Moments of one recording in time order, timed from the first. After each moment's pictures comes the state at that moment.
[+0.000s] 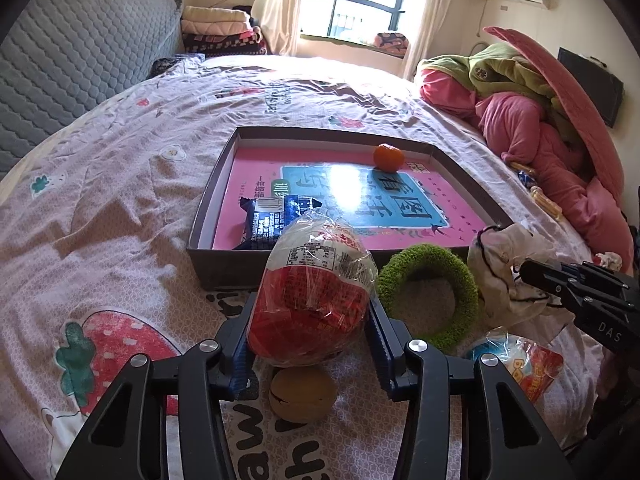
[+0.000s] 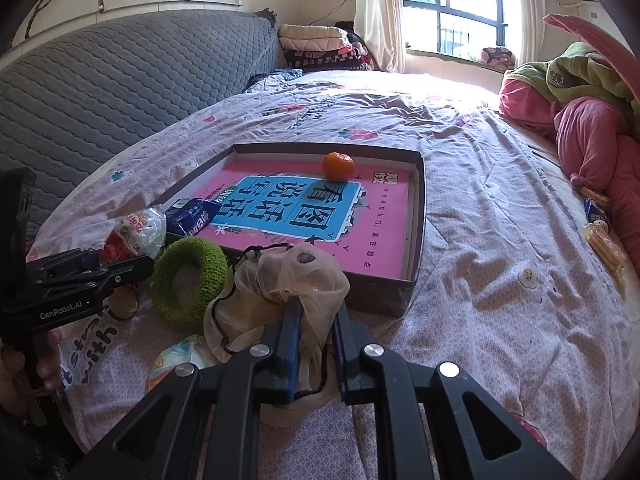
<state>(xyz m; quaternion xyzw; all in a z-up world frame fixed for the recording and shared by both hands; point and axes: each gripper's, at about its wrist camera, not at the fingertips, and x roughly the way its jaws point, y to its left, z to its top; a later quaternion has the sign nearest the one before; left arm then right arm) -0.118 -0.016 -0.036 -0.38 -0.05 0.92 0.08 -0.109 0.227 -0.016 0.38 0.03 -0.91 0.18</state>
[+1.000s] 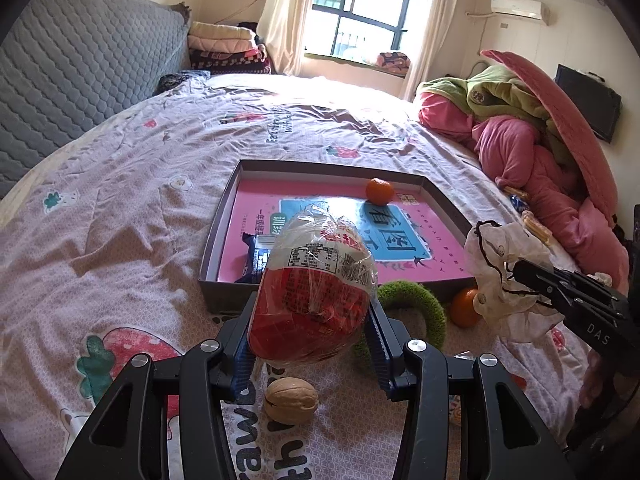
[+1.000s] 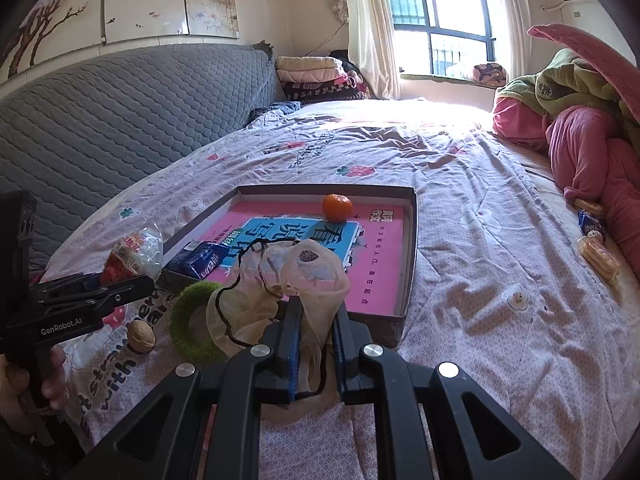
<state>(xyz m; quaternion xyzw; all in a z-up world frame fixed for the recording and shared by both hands) -0.106 -0.016 0.000 -0.35 -0.07 0.93 0.08 -0.103 0.236 0.009 0.32 0.00 -0.93 0.18</state>
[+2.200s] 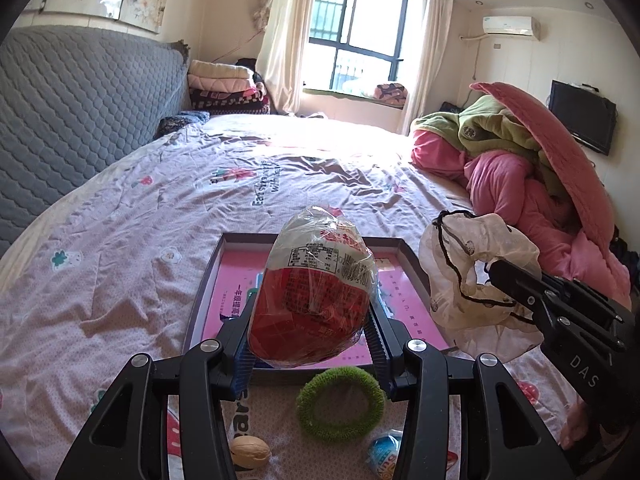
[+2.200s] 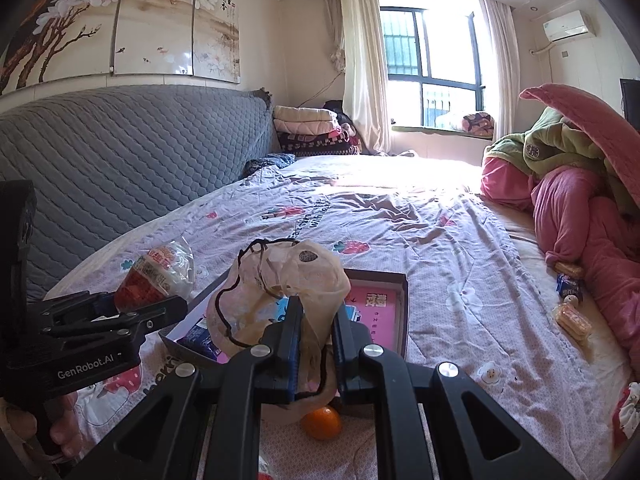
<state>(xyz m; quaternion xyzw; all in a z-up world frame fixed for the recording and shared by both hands) -0.116 0.026 0.072 -0.29 -0.05 0.95 0.06 -0.101 0.217 0.078 0.24 0.01 -0.96 0.15</state>
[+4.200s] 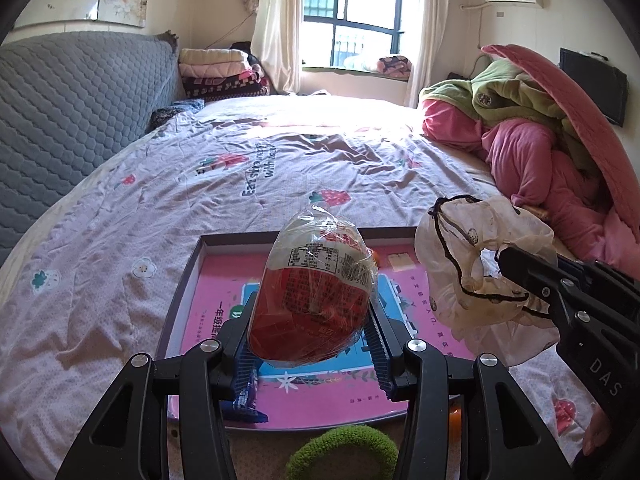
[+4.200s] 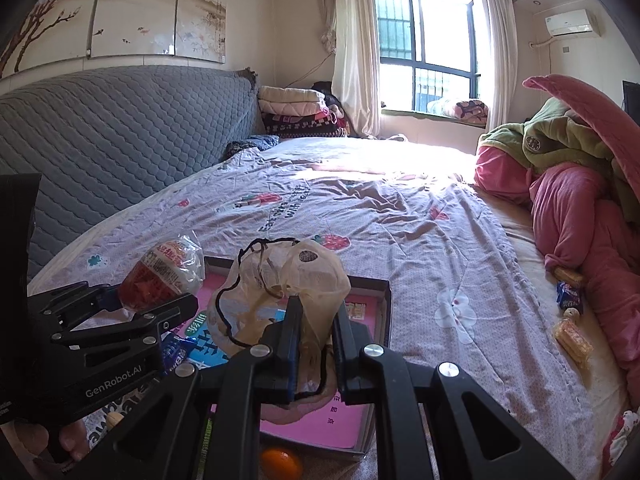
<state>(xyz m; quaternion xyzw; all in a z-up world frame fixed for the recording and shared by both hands) -0.199 0.057 0.037 -0.33 -0.02 0.94 0.05 -0.170 0.224 0.058 0.28 0.02 -0.95 0.13</state>
